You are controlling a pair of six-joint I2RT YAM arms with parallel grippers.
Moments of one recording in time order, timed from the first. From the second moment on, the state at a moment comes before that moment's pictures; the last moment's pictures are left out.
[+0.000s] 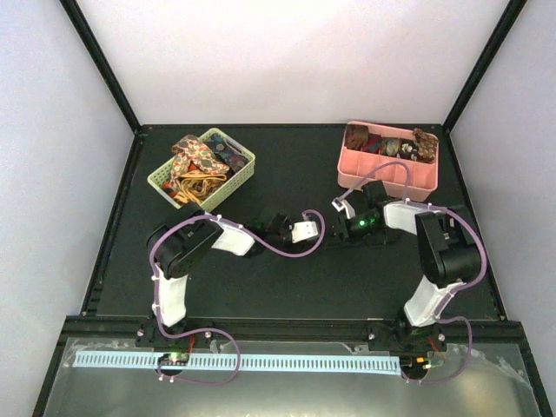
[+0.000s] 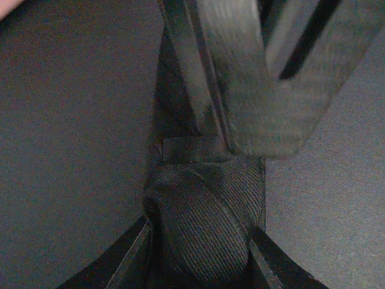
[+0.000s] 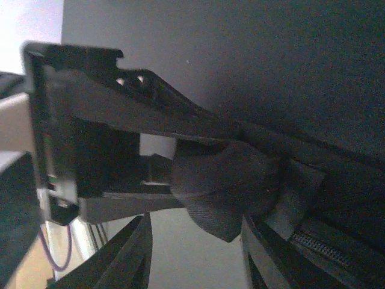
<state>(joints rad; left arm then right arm) -0.77 1.95 0.84 0.44 0.40 0.43 0.23 1.71 0.84 -0.41 -0.95 0.01</state>
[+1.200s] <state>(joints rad) -0.77 1.95 0.84 0.43 0.40 0.43 0.26 1.81 0.90 -0.38 -0.88 0.05</state>
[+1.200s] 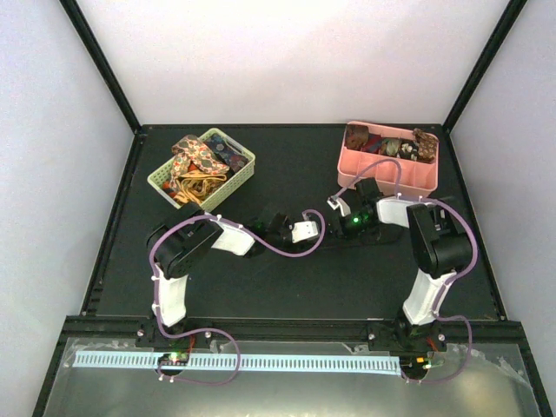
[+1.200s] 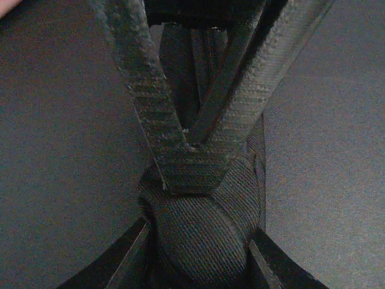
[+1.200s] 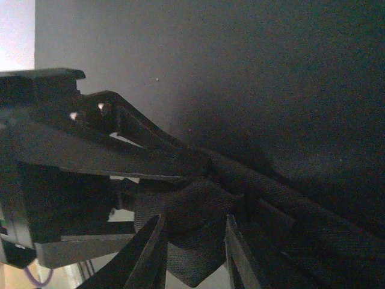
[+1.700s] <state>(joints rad) -0.77 1.95 0.84 0.42 0.40 0.43 0.27 1.84 0.91 -0.40 -0.89 0.02</state>
